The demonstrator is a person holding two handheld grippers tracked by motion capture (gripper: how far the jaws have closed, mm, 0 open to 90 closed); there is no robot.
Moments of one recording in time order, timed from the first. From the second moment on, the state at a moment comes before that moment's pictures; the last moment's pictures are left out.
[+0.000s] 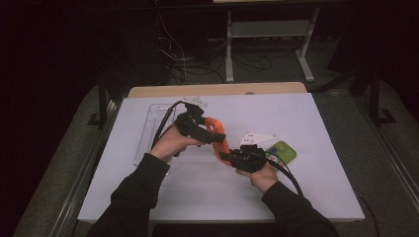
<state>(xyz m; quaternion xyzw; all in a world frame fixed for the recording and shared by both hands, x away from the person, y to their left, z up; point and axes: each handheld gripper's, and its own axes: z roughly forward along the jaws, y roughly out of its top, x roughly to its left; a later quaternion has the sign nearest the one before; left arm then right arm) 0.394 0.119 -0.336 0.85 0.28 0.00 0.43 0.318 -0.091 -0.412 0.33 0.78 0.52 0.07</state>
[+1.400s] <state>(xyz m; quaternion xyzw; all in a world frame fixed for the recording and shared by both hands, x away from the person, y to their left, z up) 0.392 0.114 -0.335 0.85 0.28 0.00 0.44 0.318 -0.086 -0.417 0.32 0.80 0.50 0.07</state>
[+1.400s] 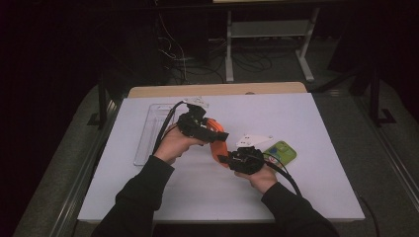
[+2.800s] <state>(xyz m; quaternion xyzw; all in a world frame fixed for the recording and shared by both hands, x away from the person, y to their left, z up) 0.444 0.185 -0.253 0.85 0.35 0.10 0.38 0.281 -0.215 -0.433 0.37 0.81 0.42 0.14</state>
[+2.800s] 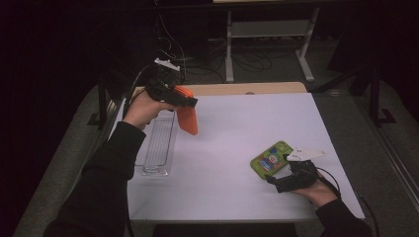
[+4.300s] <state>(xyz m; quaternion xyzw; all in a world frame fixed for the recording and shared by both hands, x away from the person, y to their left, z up) 0.528 0.240 -0.296 0.78 0.54 0.18 0.25 0.281 -0.214 -0.433 0.36 0.82 0.43 0.14</state>
